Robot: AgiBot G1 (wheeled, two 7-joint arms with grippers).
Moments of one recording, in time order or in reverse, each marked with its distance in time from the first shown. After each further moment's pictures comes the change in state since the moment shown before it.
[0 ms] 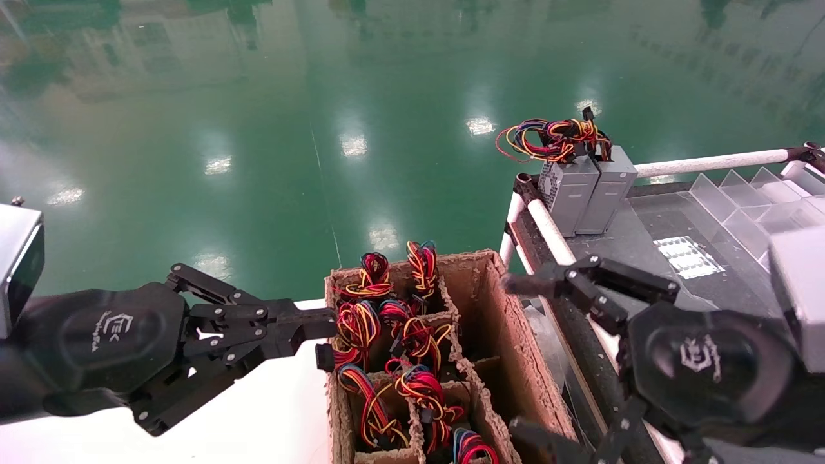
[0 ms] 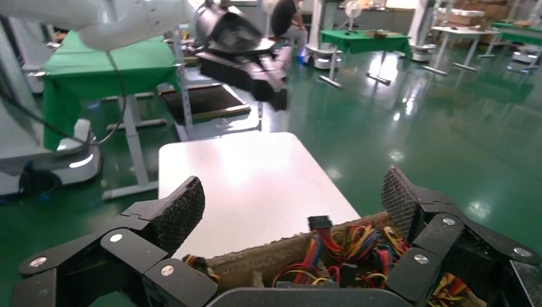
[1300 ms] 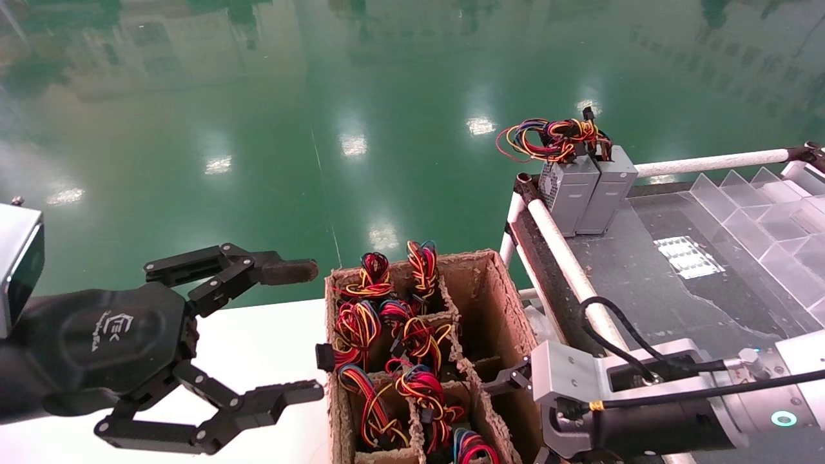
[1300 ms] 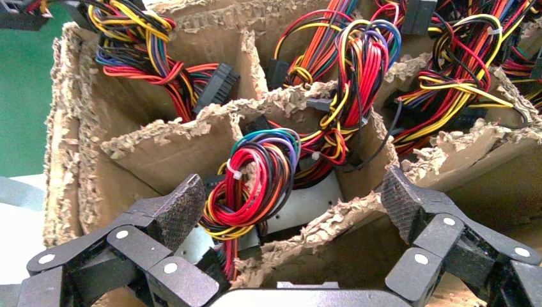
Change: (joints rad) left arm 0.000 0.000 0.000 0.000 0.000 0.000 0.000; right arm 0.239 -0.178 -0.324 -0.046 -0.588 -0.031 0.141
